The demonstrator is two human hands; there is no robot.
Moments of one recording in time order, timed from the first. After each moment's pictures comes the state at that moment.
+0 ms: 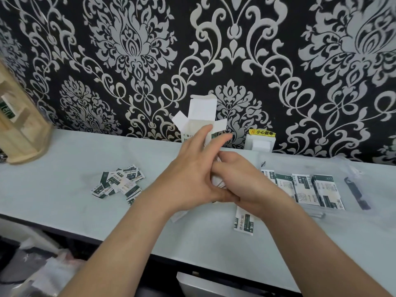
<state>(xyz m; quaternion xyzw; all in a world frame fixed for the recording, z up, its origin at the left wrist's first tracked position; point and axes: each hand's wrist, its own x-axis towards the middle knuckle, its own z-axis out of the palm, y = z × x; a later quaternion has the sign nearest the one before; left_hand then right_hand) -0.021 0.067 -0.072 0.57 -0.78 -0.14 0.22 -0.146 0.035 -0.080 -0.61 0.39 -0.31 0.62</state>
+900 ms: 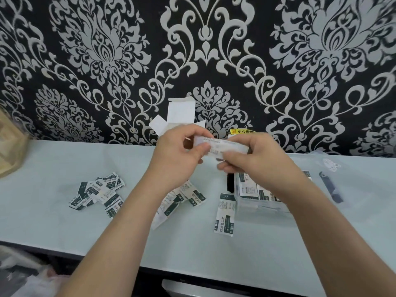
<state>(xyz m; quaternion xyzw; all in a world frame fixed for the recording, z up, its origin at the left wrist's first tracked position) -0.046 0.034 -0.062 0.55 -0.64 -0.25 0.48 -0.215 0.022 -0.058 -0.65 0.44 -0.38 0.50</state>
